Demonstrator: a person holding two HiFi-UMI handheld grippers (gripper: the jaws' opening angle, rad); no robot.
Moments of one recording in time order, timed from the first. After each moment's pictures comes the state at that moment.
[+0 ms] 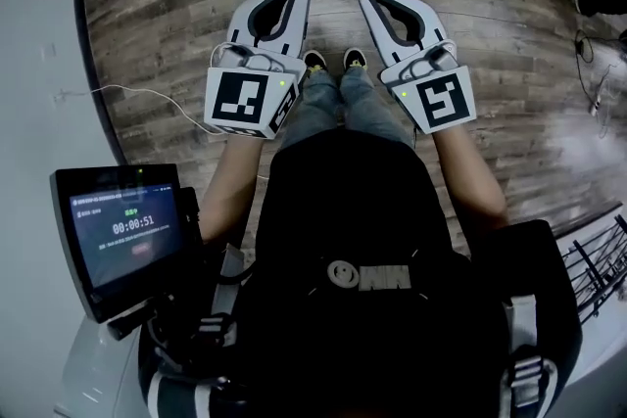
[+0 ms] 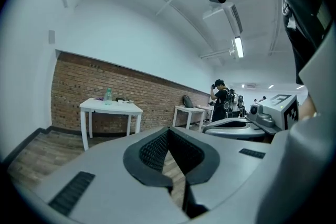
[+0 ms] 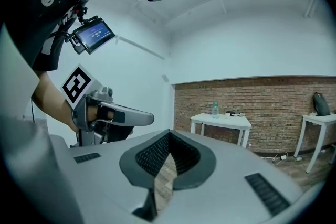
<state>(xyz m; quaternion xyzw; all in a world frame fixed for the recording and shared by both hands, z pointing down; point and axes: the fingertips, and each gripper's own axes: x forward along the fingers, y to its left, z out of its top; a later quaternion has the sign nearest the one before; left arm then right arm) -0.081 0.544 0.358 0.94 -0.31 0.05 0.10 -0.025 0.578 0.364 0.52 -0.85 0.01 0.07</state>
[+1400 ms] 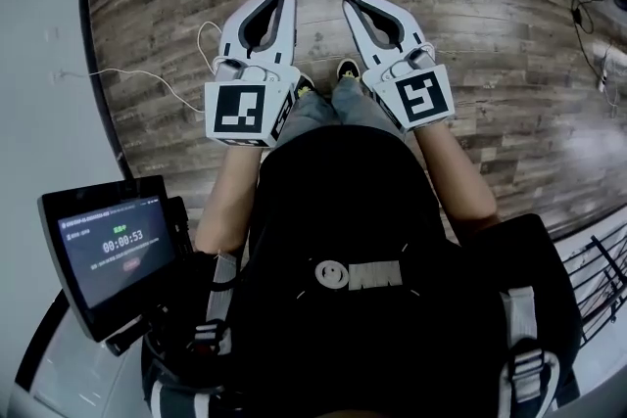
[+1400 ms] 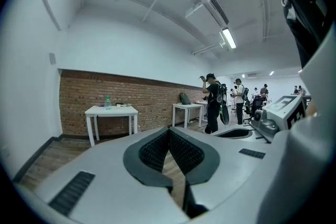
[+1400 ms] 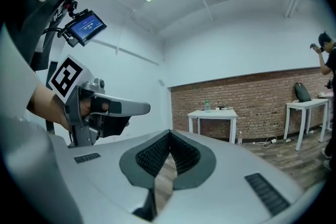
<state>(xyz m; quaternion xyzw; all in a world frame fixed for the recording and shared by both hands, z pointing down) -0.053 0.800 0.337 0.94 -0.34 0.07 0.05 0.005 0.833 0.375 0.55 -0.83 0.05 0.04</state>
